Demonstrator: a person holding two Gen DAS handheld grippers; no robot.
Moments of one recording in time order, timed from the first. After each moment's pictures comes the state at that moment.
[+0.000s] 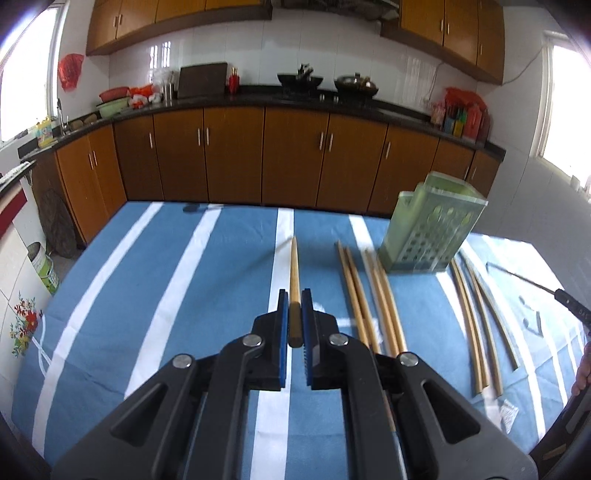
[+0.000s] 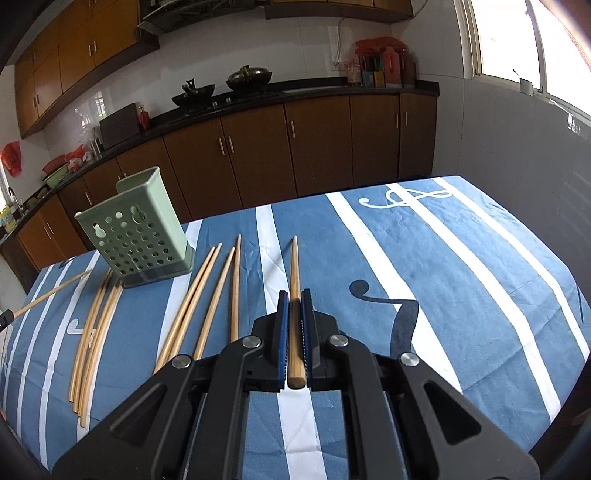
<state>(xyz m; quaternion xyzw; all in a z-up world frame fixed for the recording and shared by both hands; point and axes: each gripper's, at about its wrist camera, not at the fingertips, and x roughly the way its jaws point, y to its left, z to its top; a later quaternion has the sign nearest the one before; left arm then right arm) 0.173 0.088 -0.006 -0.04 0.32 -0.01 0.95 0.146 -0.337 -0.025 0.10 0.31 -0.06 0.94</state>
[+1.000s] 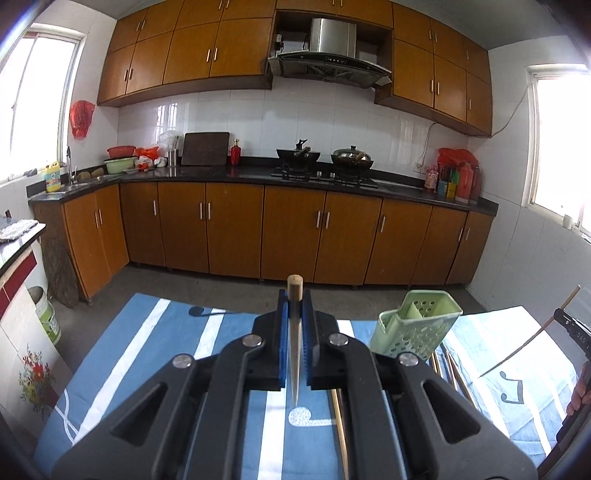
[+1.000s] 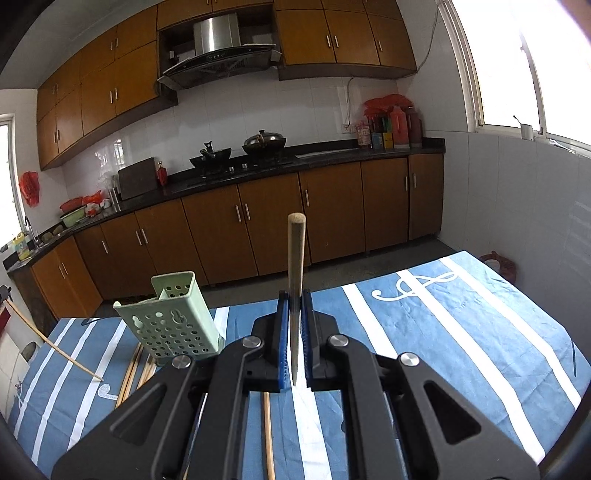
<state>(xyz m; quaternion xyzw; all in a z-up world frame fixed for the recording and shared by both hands) 0.183 0.085 0.102 -0.03 0.19 -0.01 0.98 0.154 -0.332 0.057 0.09 0.19 -0.04 0.98</state>
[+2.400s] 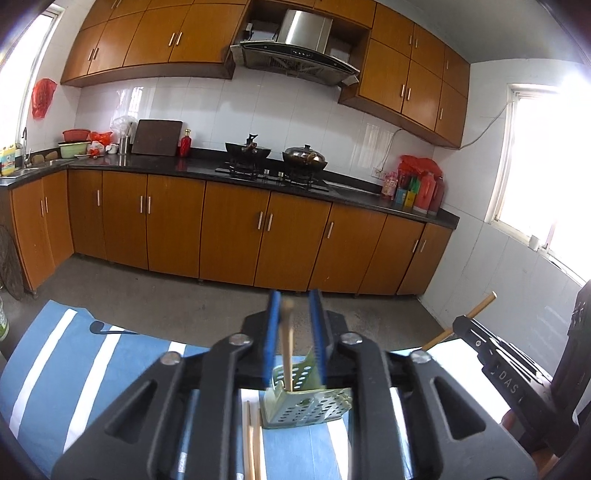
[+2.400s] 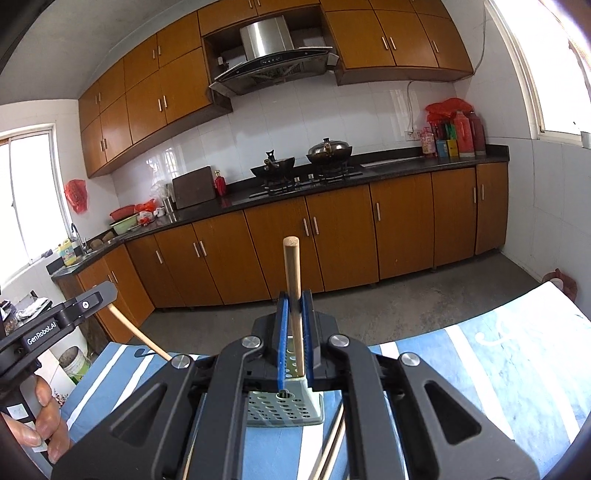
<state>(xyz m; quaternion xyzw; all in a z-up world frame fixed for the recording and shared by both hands) 0.284 -0.021 0.114 -0.08 0.20 -0.10 0.97 0.225 -0.260 0.095 0.11 0.18 0.07 0.98</state>
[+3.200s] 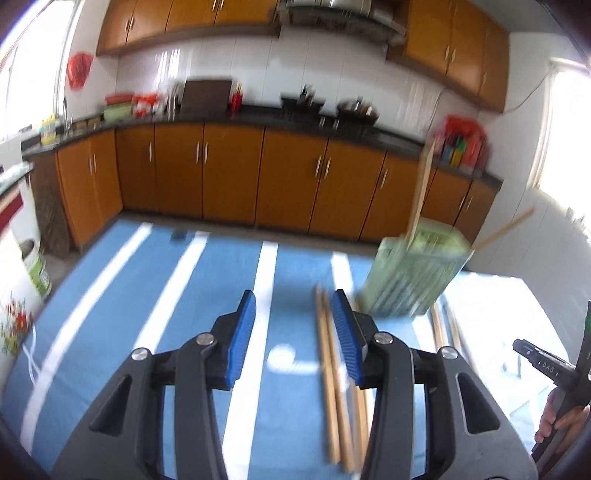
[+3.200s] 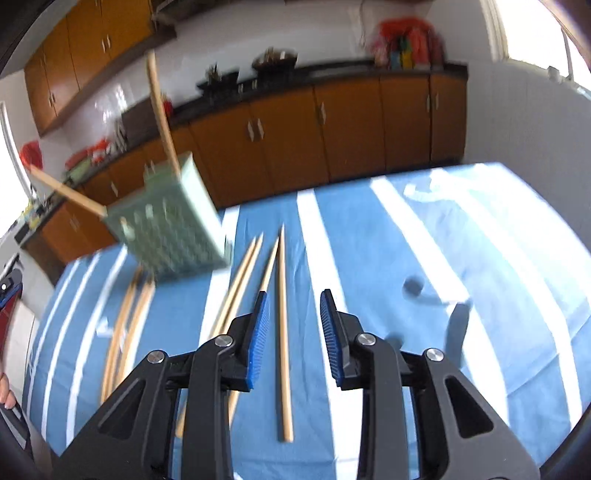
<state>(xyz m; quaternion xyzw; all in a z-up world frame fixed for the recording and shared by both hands) 0.200 0.069 0.016 -0.07 0.31 -0.01 0.95 0.179 -0.304 -0.056 0.11 0.39 0.02 0.91</state>
